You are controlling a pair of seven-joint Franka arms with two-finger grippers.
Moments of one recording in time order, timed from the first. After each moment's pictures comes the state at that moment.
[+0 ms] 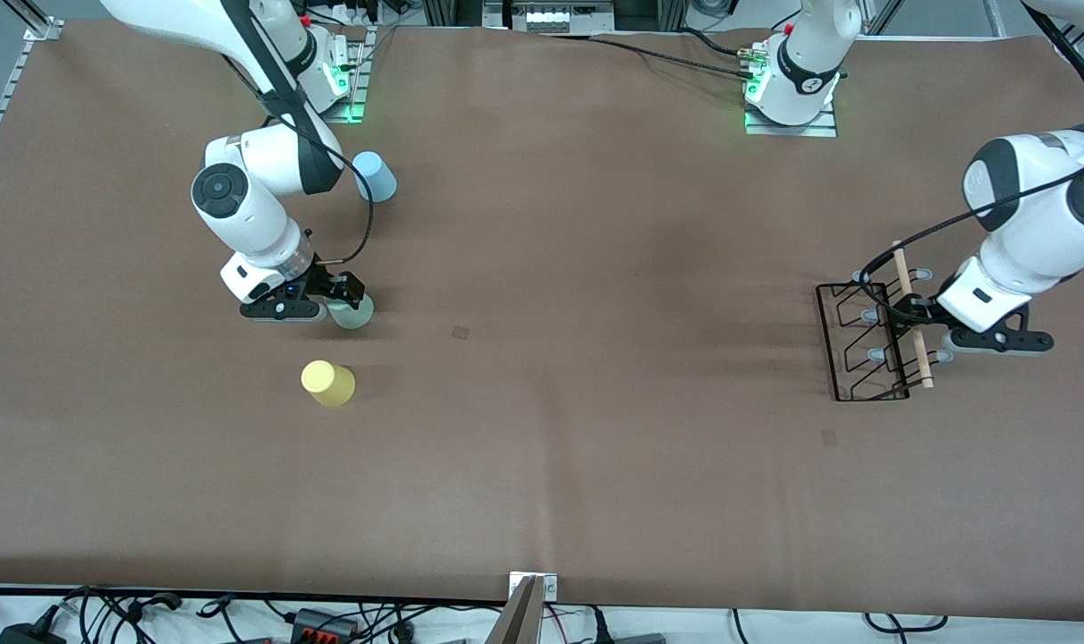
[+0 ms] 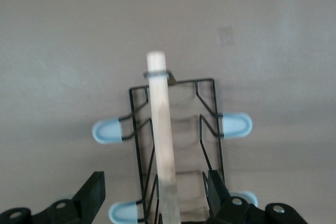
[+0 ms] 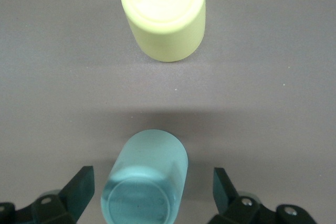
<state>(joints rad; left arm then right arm) 0.13 0.17 0.01 -2.14 0.08 2.39 0.13 0.24 0.26 0.03 -2.31 0.00 2.66 0.28</state>
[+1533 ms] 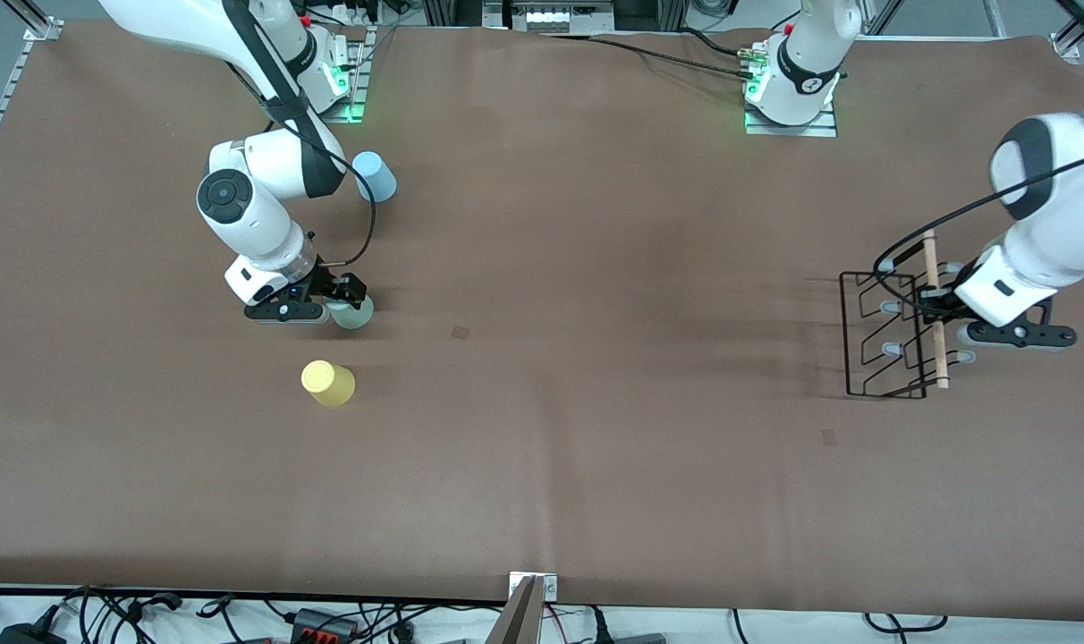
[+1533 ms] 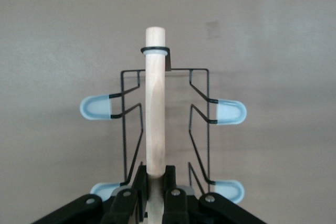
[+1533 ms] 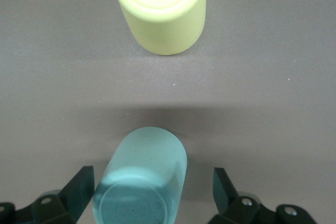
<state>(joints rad) 0.12 0.14 -0.04 -1.94 0.08 2.05 0.13 0.24 0.28 0.03 -2.31 0.00 2.67 0.28</state>
